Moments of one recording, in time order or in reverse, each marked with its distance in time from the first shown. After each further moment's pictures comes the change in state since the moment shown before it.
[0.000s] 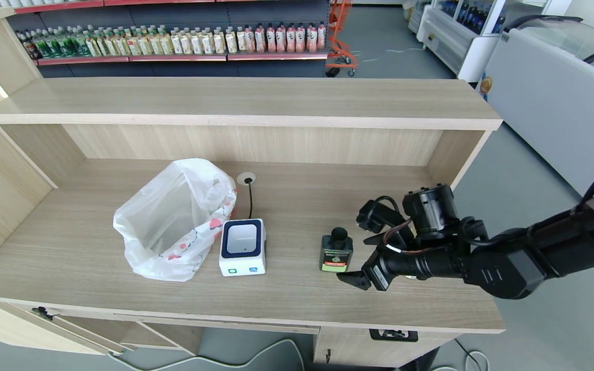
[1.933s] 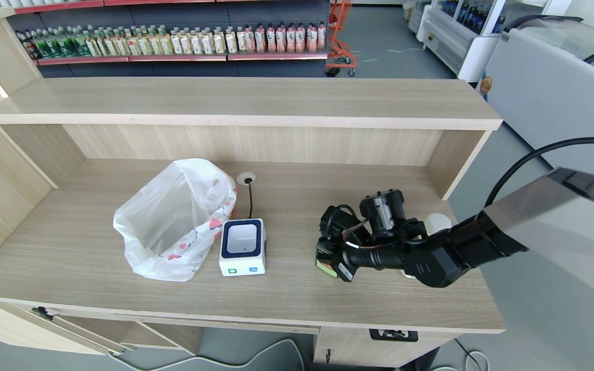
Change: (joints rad) left arm 0.000 0.000 0.000 0.000 0.000 0.000; right arm 0.041 0.232 -0.224 -0.047 -0.017 -0.164
